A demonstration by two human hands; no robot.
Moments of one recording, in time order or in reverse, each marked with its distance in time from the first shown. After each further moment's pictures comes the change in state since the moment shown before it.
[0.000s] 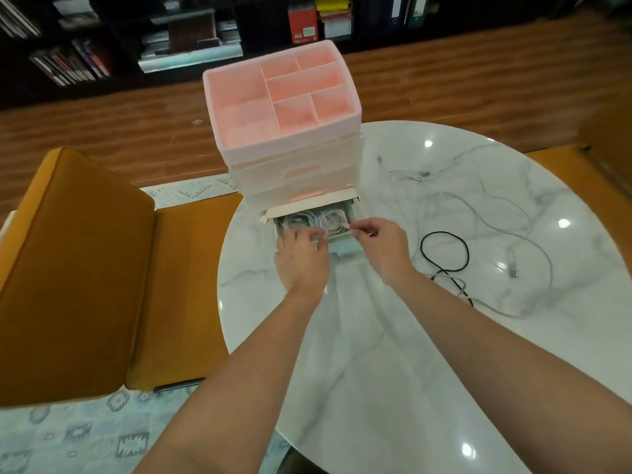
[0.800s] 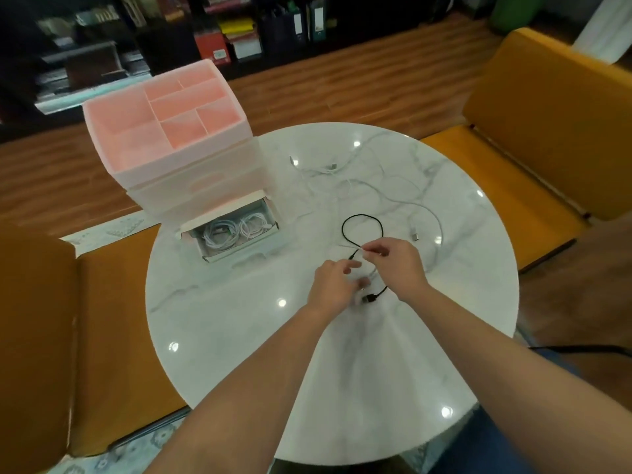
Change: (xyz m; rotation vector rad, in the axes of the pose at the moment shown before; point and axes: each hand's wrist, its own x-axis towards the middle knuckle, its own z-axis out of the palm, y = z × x) left_hand -0.108 0.079 0.084 -0.227 -0.747 0.204; right_hand -0.070 0.083 -0.136 -0.097 0.163 0.171
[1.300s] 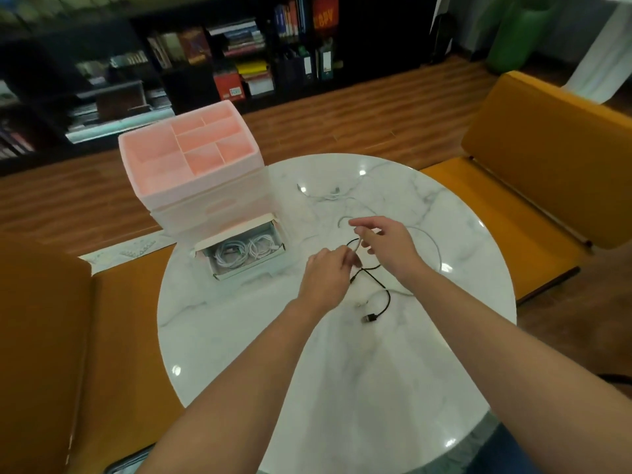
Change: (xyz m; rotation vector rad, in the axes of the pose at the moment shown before) left_hand -0.023 0.059 -0.053 0.227 0.216 0.301; right_hand 0.011 -0.070 -0.028 0.287 -0.080 -0.160
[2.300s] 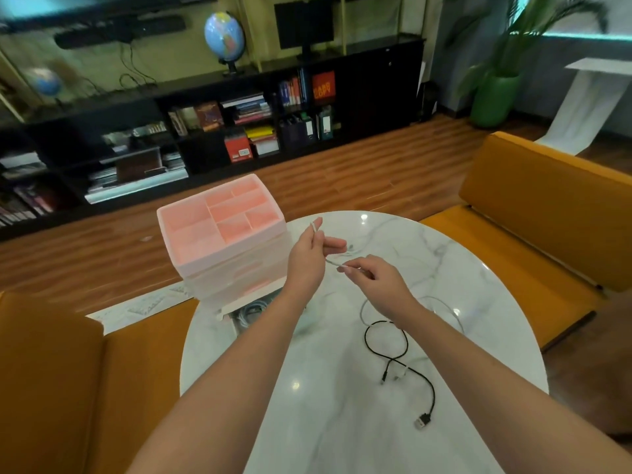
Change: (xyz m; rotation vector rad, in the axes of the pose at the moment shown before) left_hand 0.069 0.016 -0.116 -0.720 0.202 -0.066; right_hand 0.005 -0.056 0.038 -0.176 -0.035 -0.180
